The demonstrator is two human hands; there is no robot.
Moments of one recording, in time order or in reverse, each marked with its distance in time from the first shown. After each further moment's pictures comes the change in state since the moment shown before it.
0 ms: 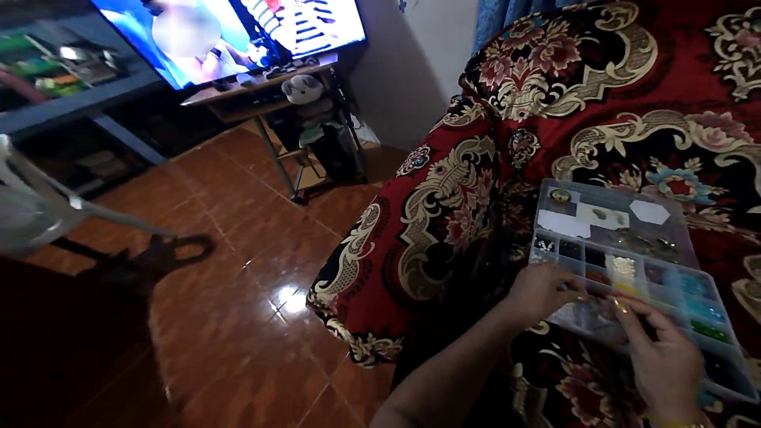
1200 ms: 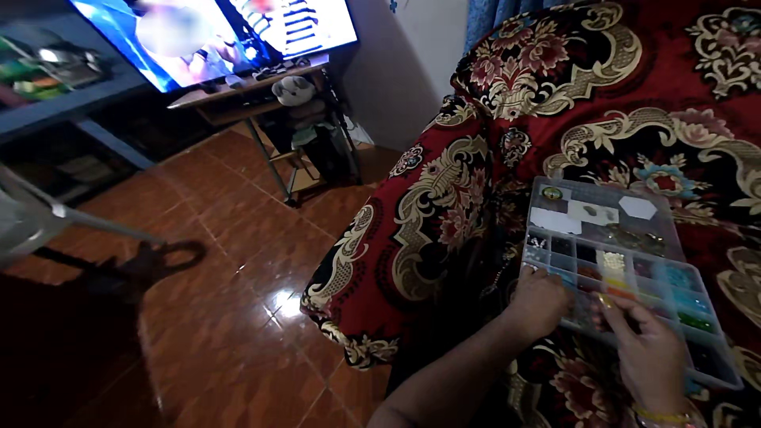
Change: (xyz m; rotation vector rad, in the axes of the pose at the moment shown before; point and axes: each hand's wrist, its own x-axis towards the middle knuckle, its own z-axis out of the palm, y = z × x) left_hand 0.000 0.003 0.026 0.518 -0.195 -0.016; right_hand -0.004 -0.005 0.004 0.099 -0.016 0.086
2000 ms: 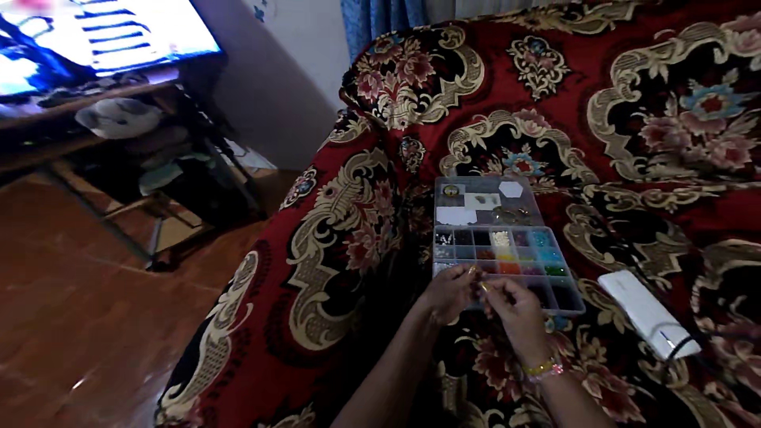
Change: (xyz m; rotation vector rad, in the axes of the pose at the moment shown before) left_hand -0.005 -0.003 -0.011 -1.642 -0.068 -0.229; right_hand -0.009 -0.012 0.010 0.062 -0.024 0.051
